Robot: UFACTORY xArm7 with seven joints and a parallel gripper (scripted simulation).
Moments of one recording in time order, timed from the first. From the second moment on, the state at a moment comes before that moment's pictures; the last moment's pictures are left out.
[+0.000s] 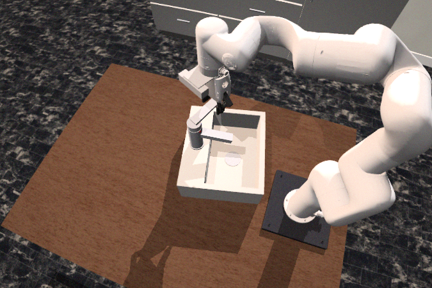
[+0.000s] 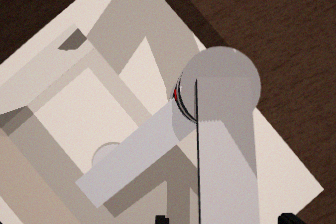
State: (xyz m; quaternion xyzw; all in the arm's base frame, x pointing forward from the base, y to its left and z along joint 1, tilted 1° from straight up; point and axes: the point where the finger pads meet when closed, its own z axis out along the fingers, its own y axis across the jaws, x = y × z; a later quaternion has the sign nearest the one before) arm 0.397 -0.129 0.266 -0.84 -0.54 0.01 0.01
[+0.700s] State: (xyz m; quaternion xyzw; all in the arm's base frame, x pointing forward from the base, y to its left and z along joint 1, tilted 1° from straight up) arm 0.398 -0.129 0.311 -0.84 -0.54 0.01 0.01
